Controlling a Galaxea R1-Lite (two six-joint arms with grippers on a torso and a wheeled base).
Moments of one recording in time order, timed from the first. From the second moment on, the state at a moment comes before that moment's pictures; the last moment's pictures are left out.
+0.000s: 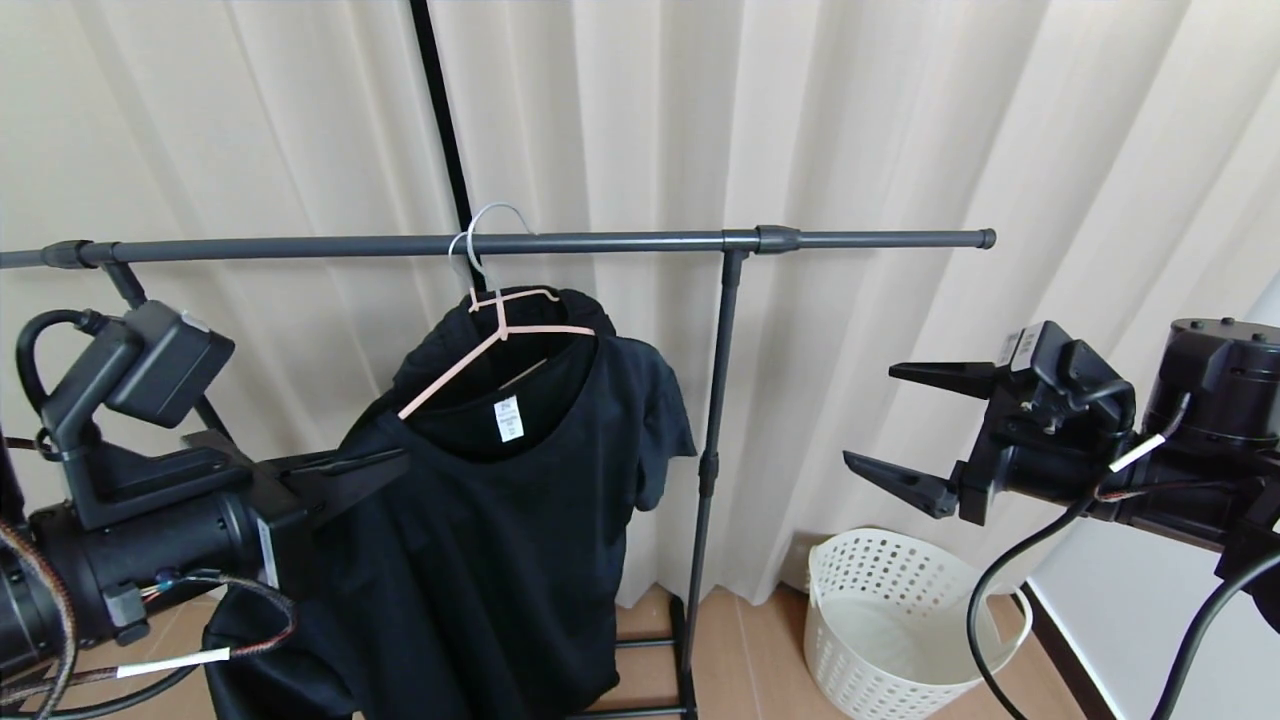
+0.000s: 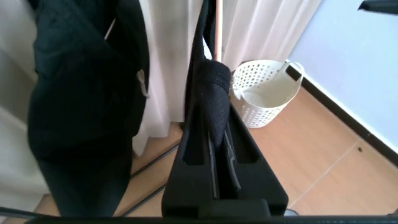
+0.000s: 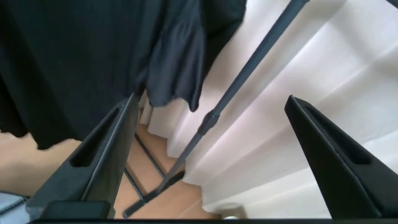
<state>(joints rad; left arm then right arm) -0.36 1.23 -0.54 -0.44 -0.23 0.06 0.20 1.65 -0.60 -0.81 0.58 -0.46</state>
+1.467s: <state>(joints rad) -0.35 1.68 -0.94 -0.44 -0.12 -0.07 0.21 1.62 -0.60 -0.81 0.55 -0.46</state>
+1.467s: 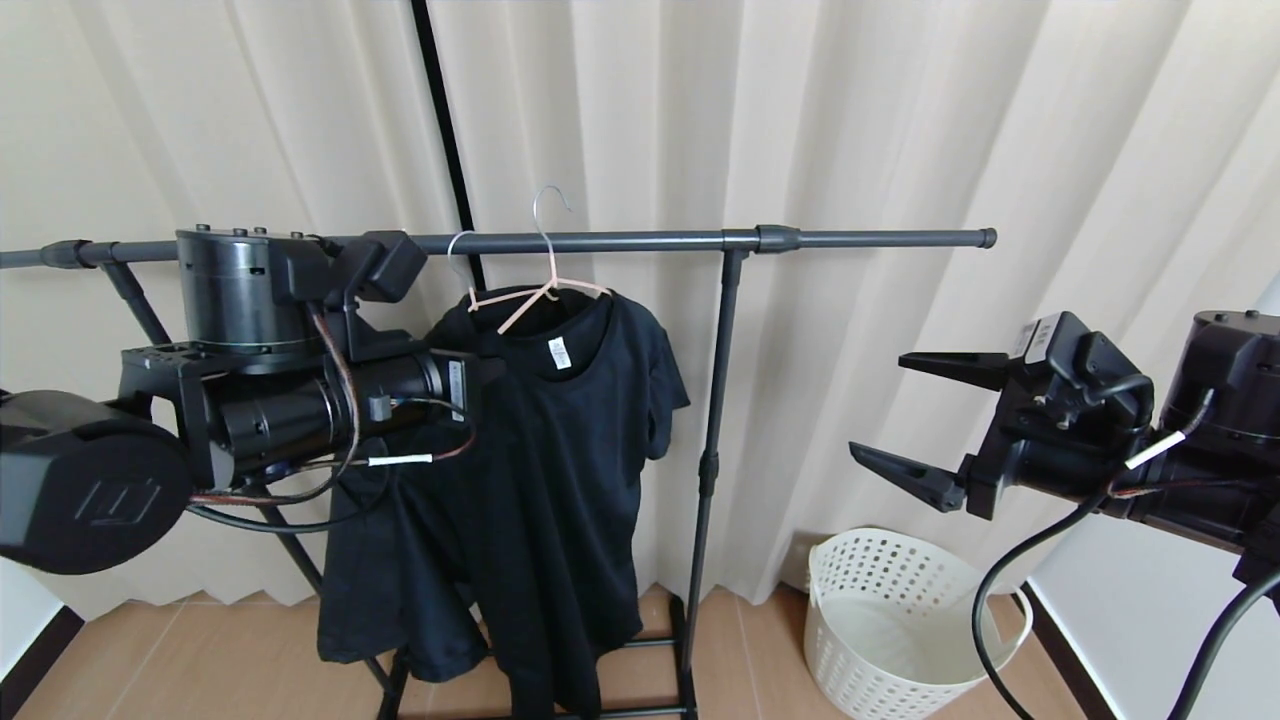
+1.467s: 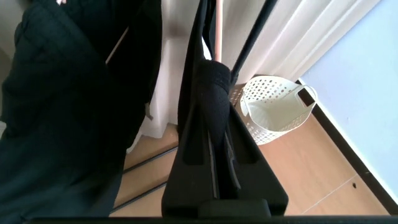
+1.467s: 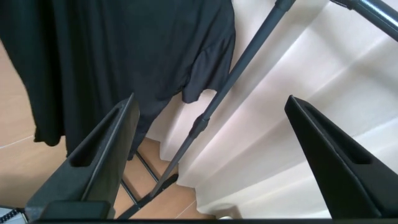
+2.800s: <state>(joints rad) -0.32 1.90 -1.06 -0.49 -0.12 -0.08 0.20 1.62 -0.61 -0.81 0.55 -0.46</state>
